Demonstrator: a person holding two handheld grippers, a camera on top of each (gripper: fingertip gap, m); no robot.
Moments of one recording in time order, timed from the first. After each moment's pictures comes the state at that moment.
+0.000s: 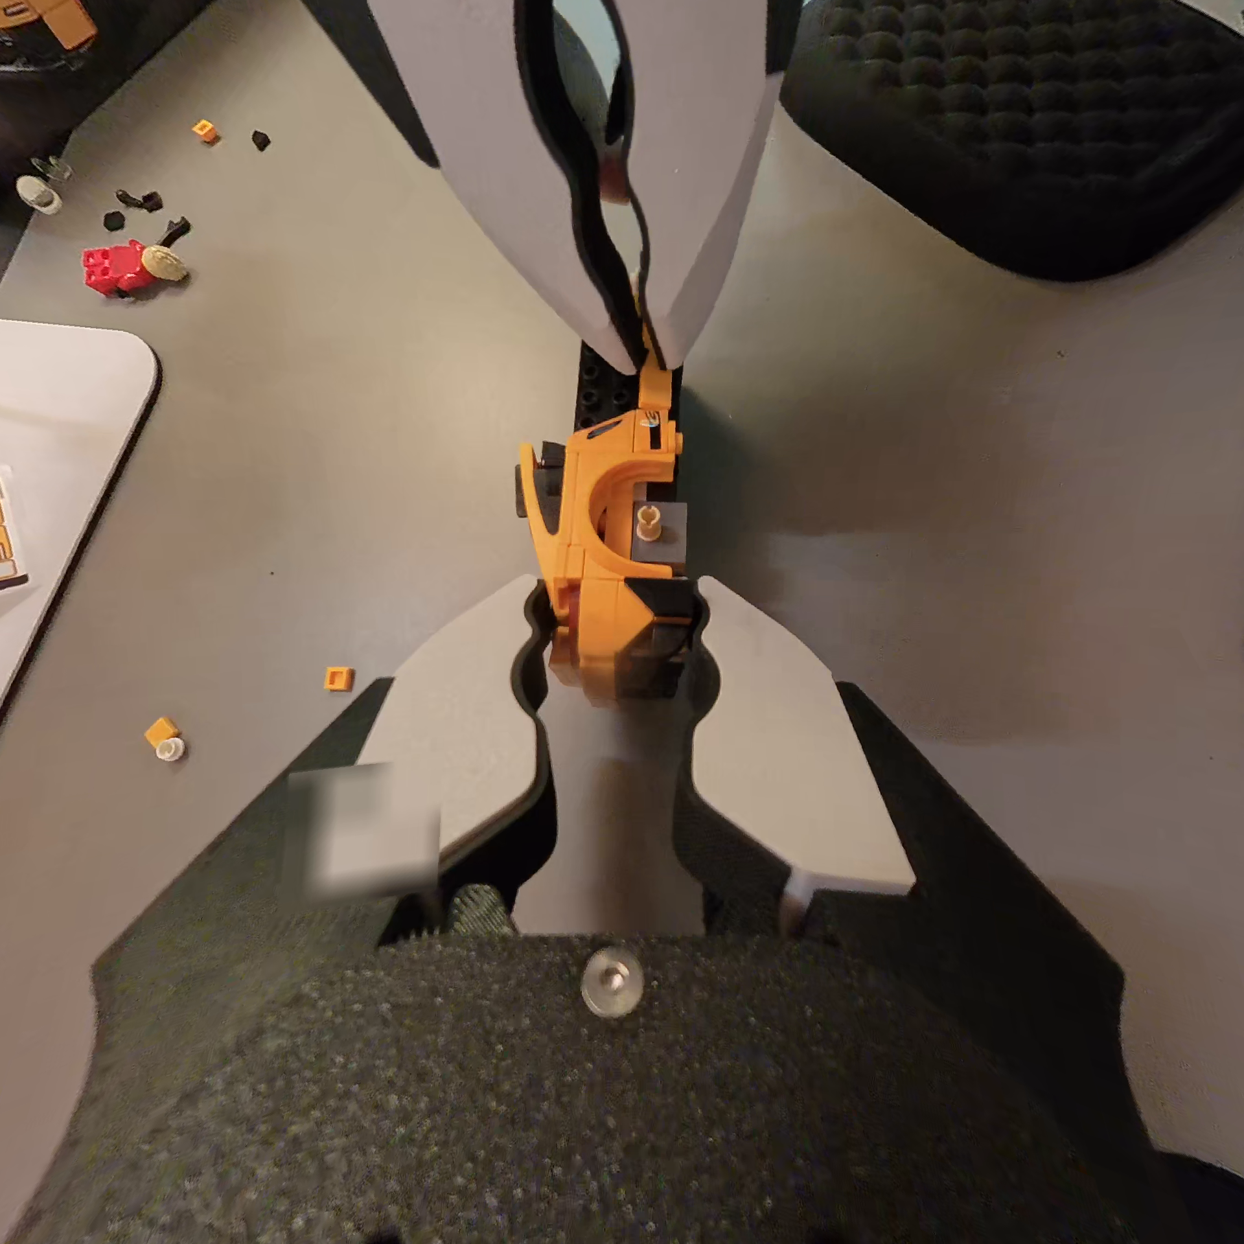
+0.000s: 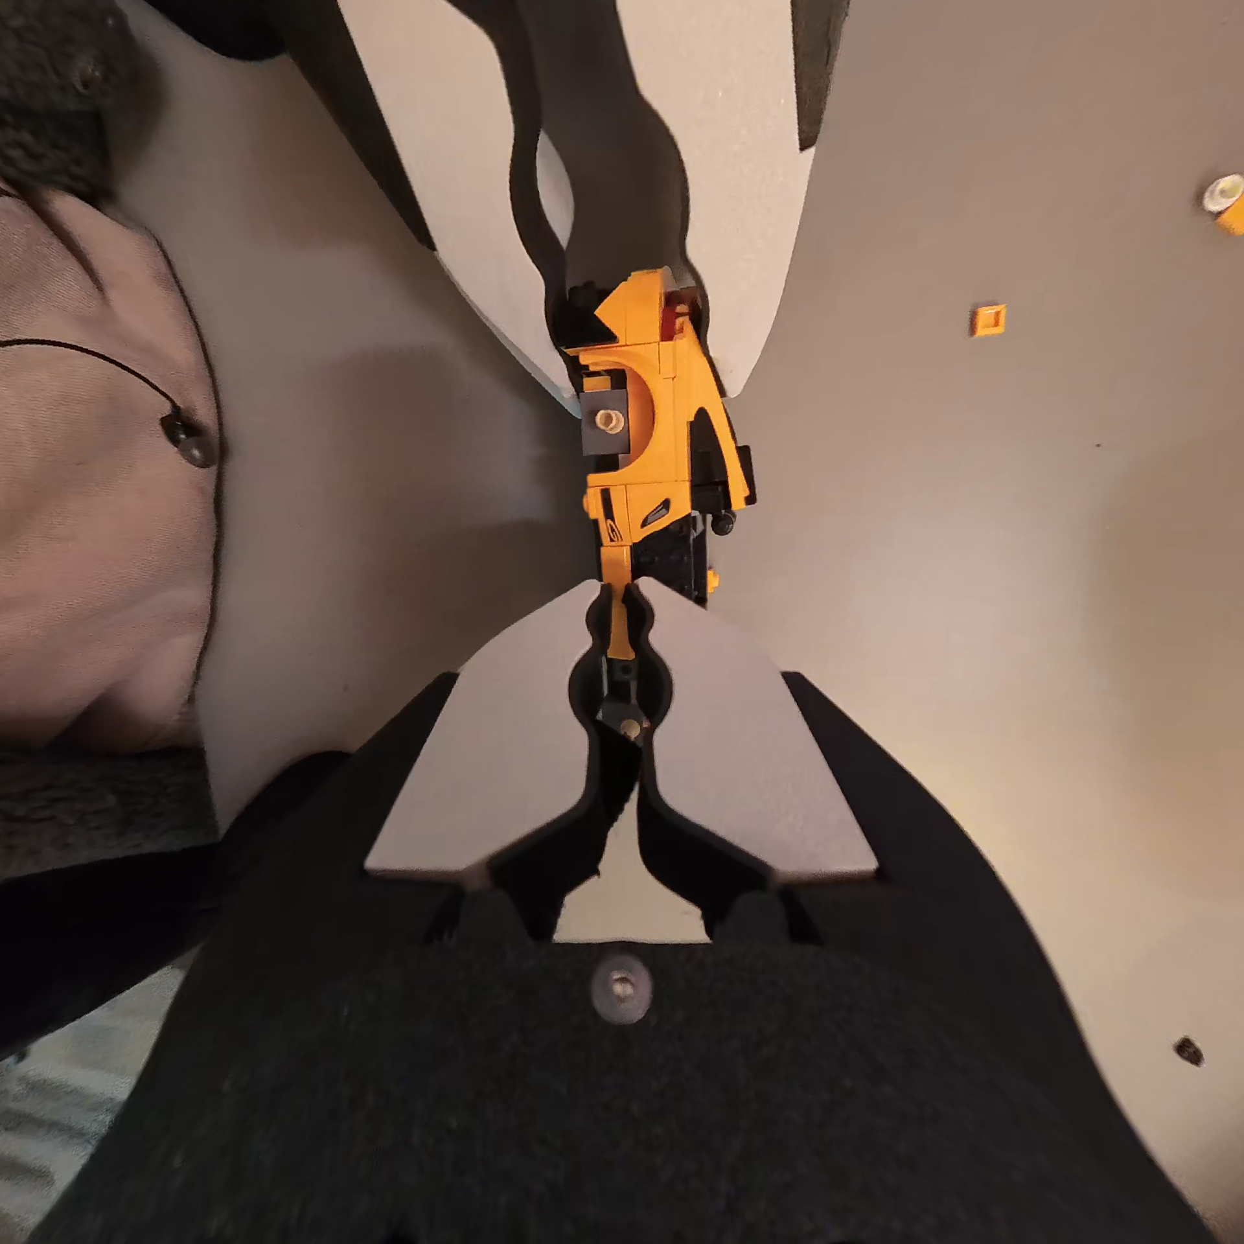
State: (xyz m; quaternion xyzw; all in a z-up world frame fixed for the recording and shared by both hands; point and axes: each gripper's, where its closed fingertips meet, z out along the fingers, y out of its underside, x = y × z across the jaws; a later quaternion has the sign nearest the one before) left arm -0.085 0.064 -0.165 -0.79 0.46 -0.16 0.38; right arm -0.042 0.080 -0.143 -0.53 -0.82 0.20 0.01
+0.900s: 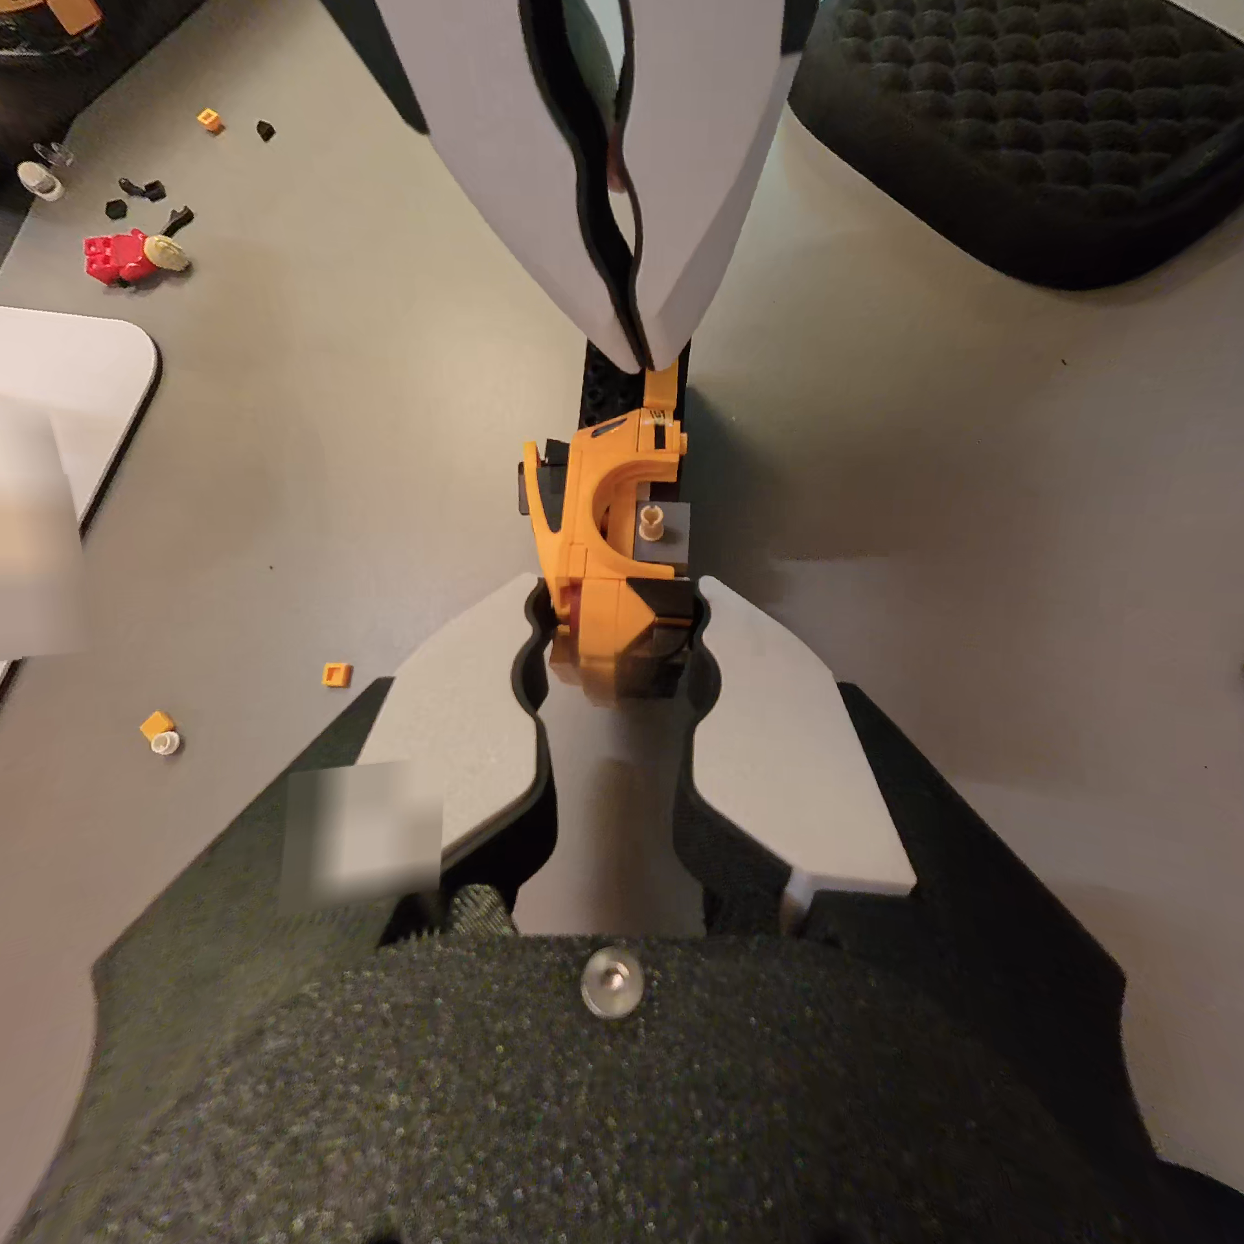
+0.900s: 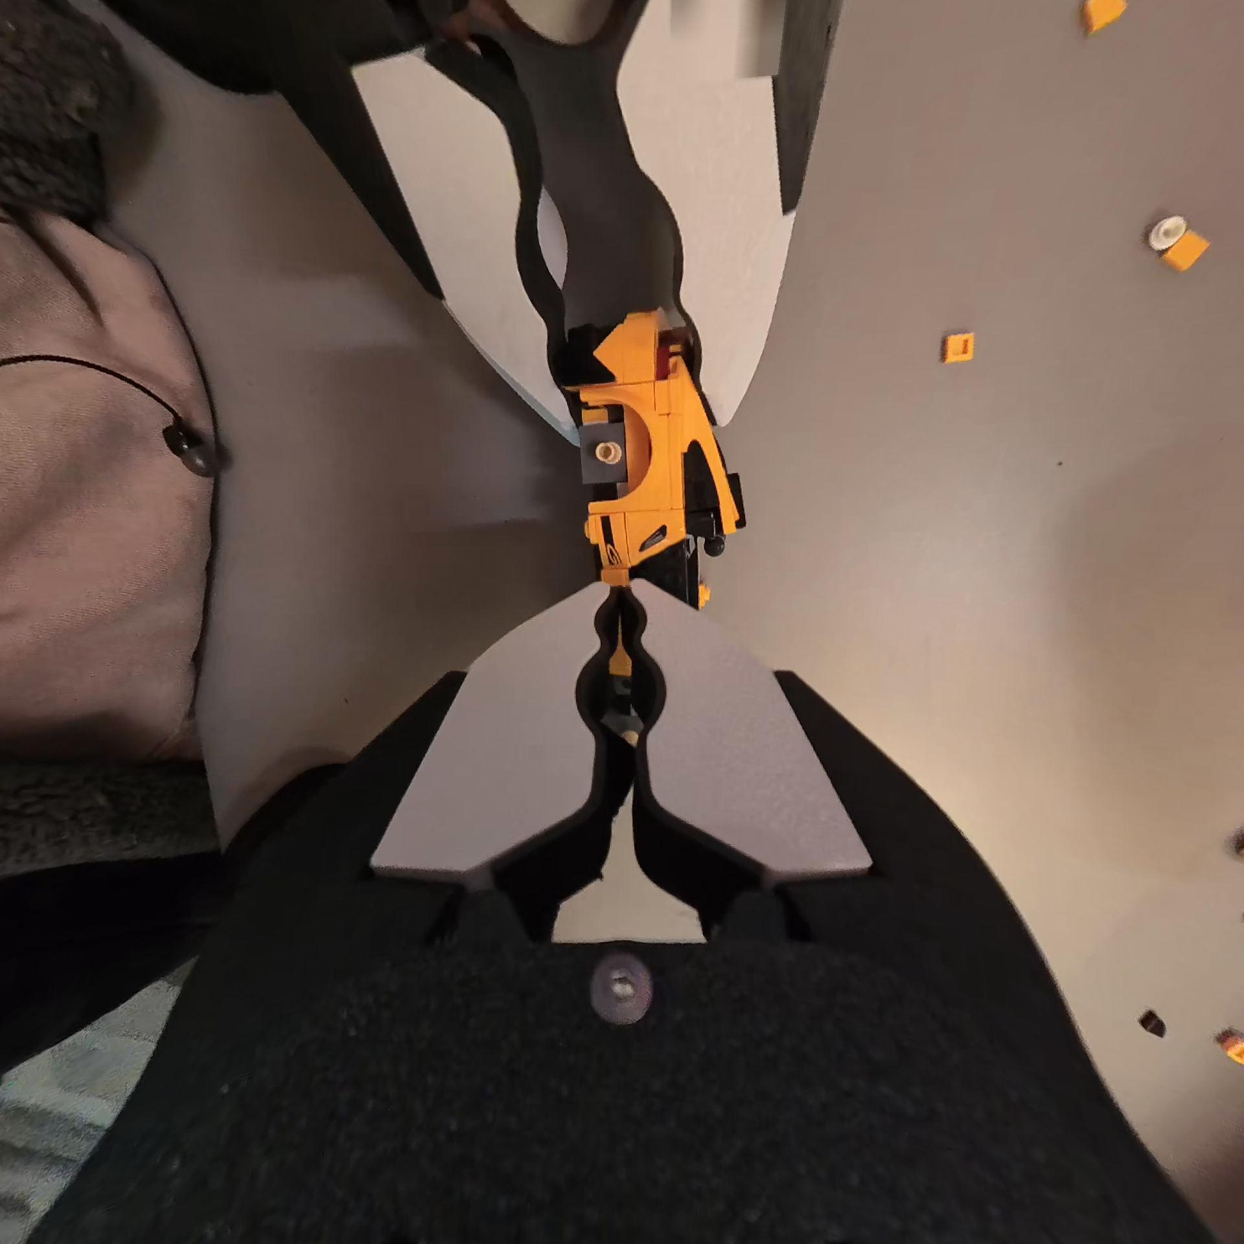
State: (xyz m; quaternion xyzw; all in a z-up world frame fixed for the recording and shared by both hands) left arm -0.084 0.065 -0.165 -0.79 0.45 -0.16 0.38; right arm -0.048 0.078 -0.137 -0.53 -0.82 0.19 0.03
